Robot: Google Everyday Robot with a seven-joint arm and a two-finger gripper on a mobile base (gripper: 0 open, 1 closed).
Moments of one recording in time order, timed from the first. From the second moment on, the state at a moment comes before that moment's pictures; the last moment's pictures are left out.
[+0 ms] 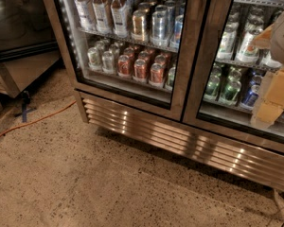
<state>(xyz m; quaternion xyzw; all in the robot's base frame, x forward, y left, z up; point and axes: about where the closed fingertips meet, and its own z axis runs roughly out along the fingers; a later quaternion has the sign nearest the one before) 0.438 -0.217 0.976 -0.60 0.78 -0.03 0.16</state>
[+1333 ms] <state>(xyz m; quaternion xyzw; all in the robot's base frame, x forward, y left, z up) 0.438 -0.217 0.976 -0.60 0.78 -0.03 0.16</state>
